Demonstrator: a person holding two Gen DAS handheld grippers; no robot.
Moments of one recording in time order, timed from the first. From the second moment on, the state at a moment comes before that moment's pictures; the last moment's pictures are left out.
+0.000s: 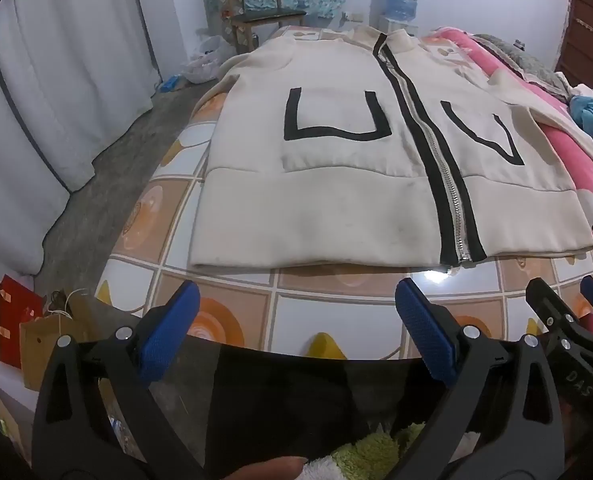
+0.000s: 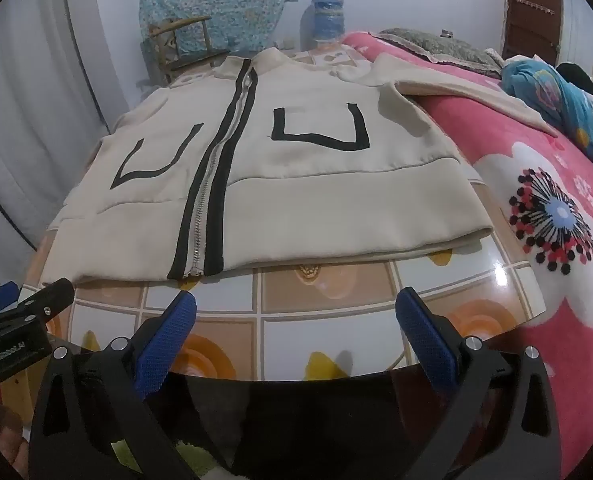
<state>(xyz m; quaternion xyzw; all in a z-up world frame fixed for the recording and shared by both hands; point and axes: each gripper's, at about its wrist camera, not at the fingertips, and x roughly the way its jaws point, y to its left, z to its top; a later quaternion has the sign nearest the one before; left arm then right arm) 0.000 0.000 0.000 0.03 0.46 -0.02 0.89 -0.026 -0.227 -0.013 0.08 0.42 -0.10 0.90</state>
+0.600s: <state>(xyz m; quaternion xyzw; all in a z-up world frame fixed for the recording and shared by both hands) 0.004 0.004 -0.005 0.03 0.47 0.00 0.88 -0.022 -0.224 -0.006 0.09 0.41 -0.10 0.90</state>
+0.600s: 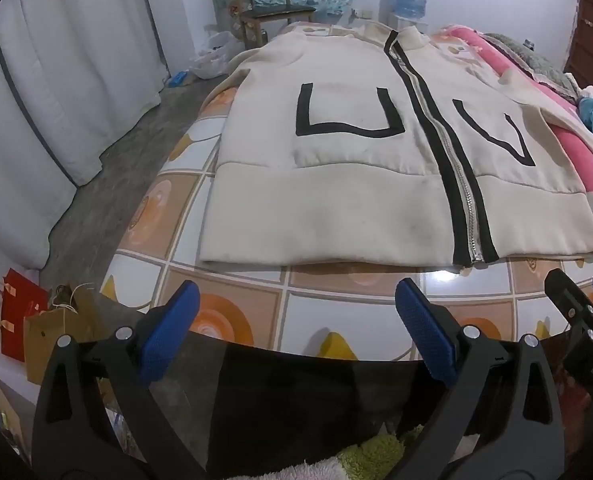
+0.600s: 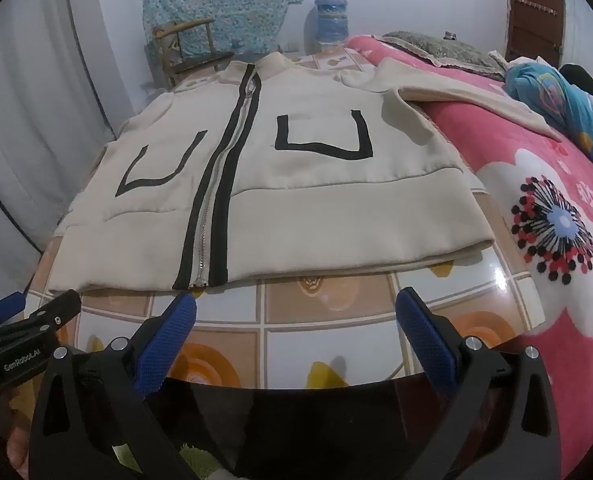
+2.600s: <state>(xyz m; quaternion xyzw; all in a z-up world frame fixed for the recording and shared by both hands) 0.000 0.004 0.004 0.03 0.46 -0.01 0.89 -0.025 -0.239 -0.005 0.10 0.42 -0.09 0.90</state>
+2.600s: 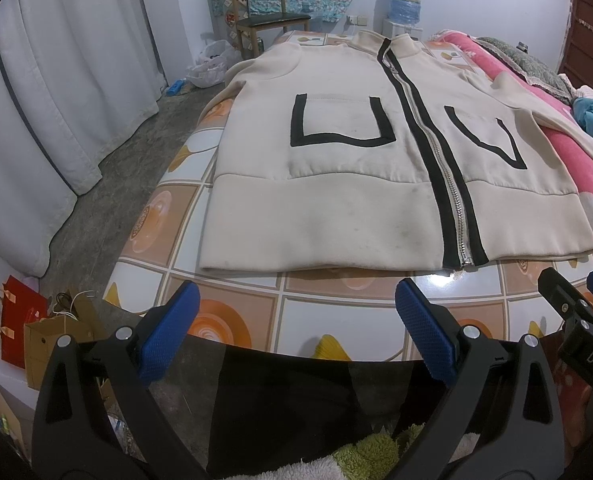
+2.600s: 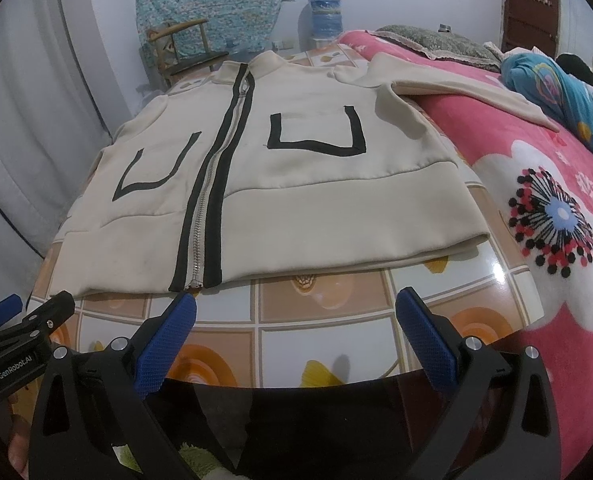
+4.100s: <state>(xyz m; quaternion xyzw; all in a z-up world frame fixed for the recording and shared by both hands) 0.076 0.007 -0.040 0.03 0.48 -0.05 0.87 0.014 -0.323 -0.016 0.14 0.45 -0.16 0.87</state>
